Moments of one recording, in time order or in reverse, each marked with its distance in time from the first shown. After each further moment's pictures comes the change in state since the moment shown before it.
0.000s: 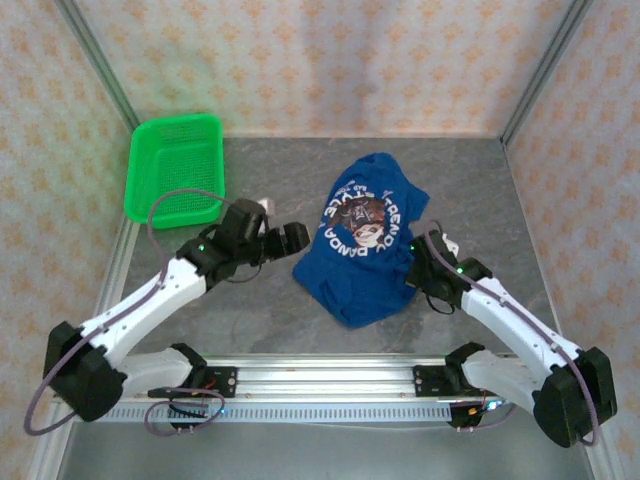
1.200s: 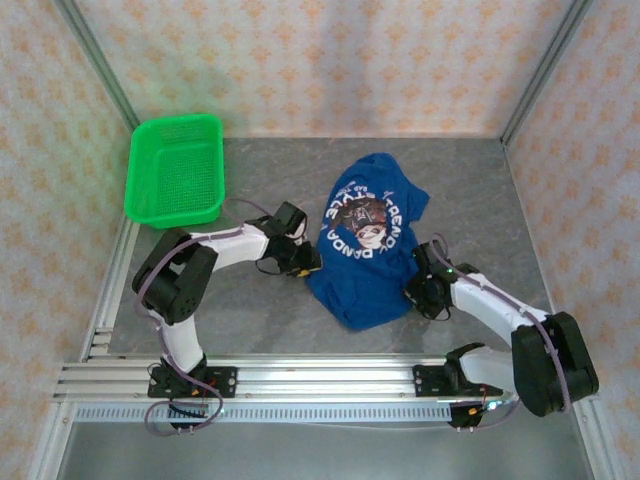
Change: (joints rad) left arm 0.014 0.623 0.105 0.088 0.264 0.039; right arm -0.123 0.216 -0.154 0.163 -0.286 0.230
